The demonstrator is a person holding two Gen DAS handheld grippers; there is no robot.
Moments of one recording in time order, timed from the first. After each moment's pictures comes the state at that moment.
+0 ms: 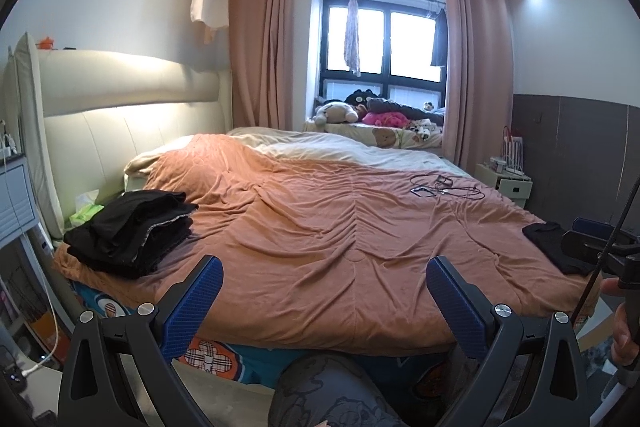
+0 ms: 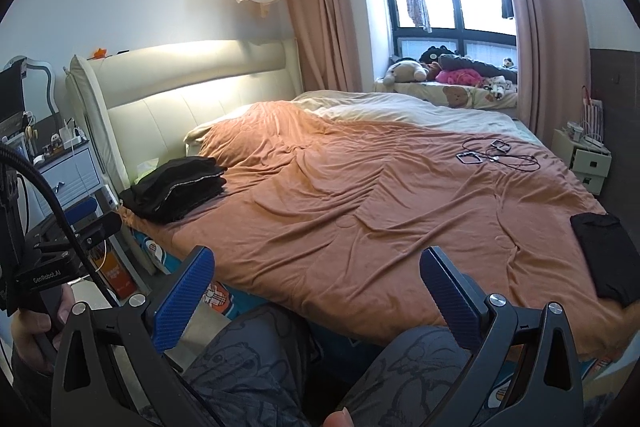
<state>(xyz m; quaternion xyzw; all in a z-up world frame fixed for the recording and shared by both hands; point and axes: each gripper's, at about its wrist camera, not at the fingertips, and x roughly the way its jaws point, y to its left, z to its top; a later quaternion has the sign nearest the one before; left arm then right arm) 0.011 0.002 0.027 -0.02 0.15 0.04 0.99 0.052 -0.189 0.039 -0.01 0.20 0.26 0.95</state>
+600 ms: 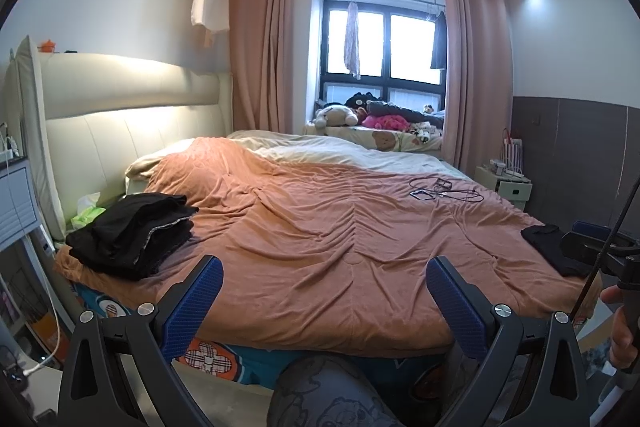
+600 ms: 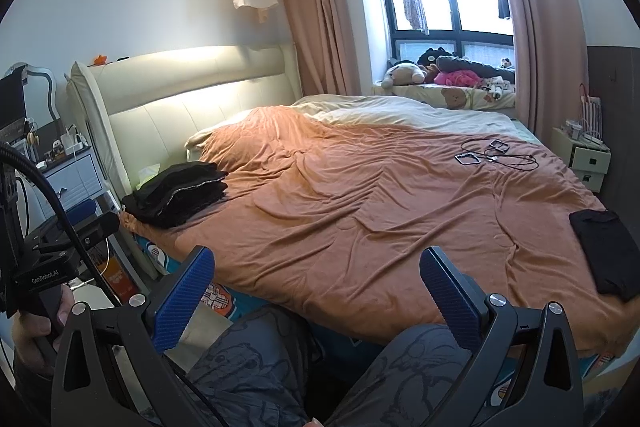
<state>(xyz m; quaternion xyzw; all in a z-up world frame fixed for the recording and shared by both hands) 0.006 -0.002 0.027 -0.02 0.15 0.04 0.99 0.049 -0.199 0.031 0.00 0.19 0.26 0.95</state>
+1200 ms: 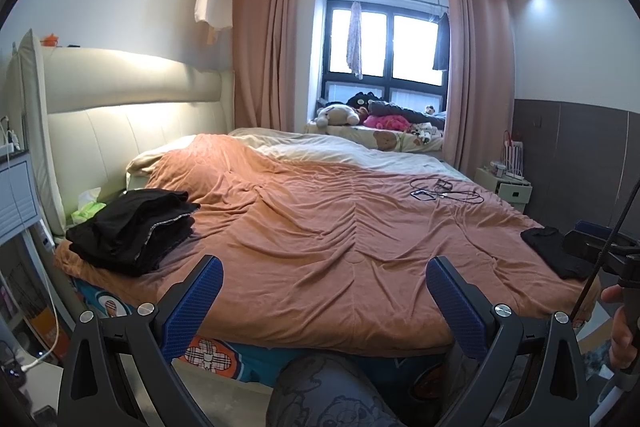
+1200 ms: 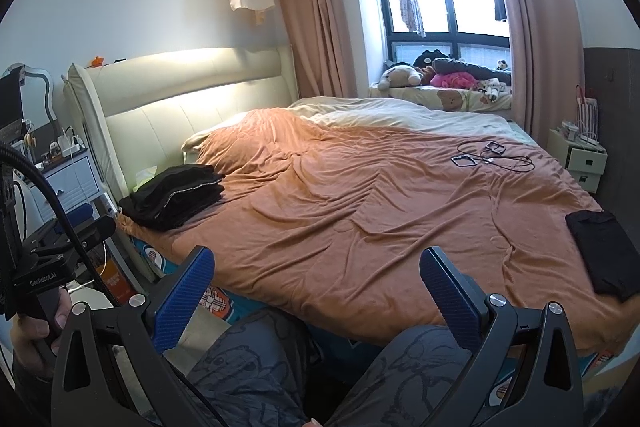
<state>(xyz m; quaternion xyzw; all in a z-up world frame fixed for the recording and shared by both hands) 0.005 0.003 0.027 -0.03 0.15 0.05 0.99 0.047 -0.200 0.031 0.00 0.19 0.25 0.95</state>
